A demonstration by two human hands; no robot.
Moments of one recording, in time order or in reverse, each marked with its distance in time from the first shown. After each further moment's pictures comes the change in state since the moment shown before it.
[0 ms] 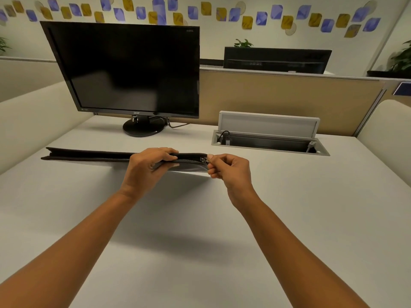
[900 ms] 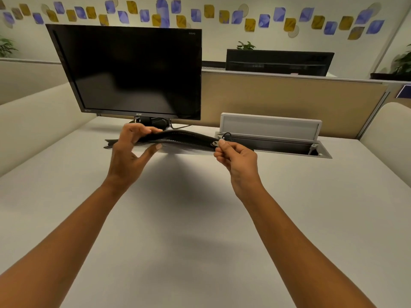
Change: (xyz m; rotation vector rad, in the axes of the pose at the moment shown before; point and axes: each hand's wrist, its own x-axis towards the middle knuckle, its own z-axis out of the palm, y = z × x) left_hand 0.013 -0.002 -0.025 -0.301 0.204 -0.117; right_hand 0.008 -0.023 -0.006 0.261 0.019 0.030
